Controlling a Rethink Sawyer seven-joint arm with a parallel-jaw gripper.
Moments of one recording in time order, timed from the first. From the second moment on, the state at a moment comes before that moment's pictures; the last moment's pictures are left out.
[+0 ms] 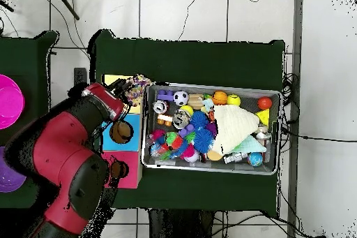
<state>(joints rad) 0.75 -0.19 -1.10 1.45 0.80 0.28 2.18</state>
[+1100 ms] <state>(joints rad) 0.73 -0.08 -1.10 1.39 0.88 0.28 2.19</state>
